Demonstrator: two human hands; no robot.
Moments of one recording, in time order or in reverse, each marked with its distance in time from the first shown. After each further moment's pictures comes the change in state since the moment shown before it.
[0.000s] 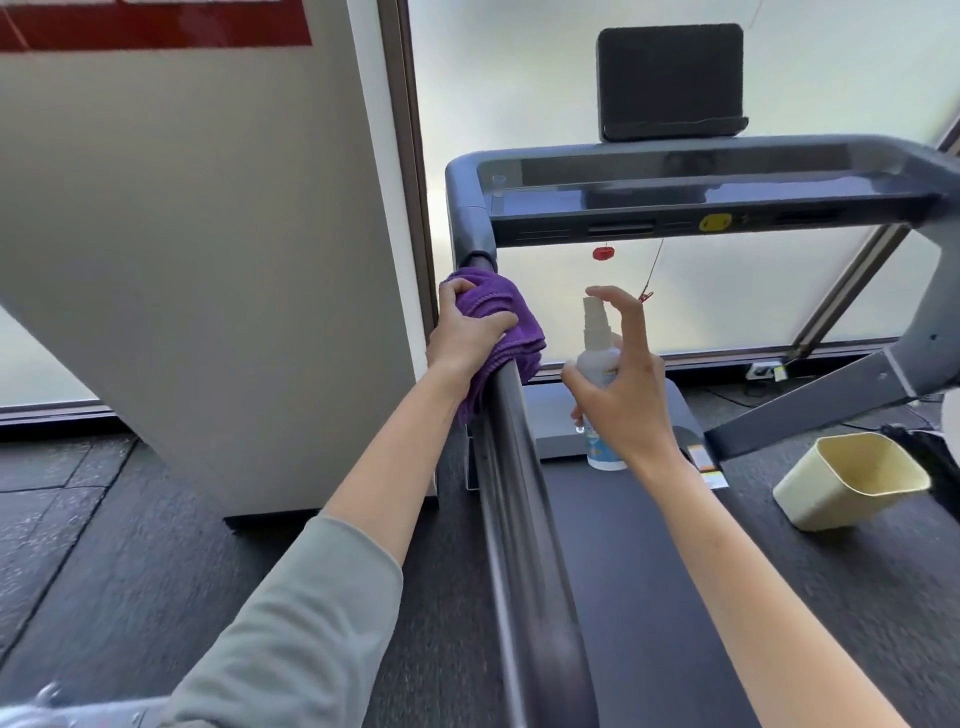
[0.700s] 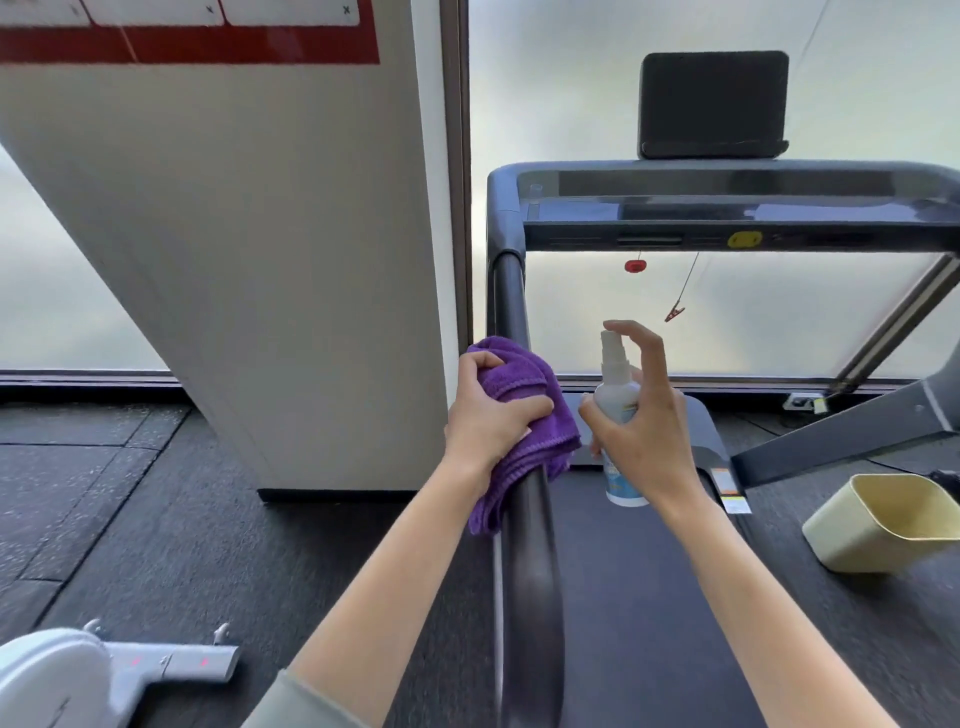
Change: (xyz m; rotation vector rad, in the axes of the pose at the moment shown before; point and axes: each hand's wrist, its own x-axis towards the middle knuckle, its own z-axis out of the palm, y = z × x) left_hand -0.137 -0.014 -0.008 -0.140 0.020 -0.075; right_hand -0.046 -0.013 -0.028 -0.005 -0.102 -0.040
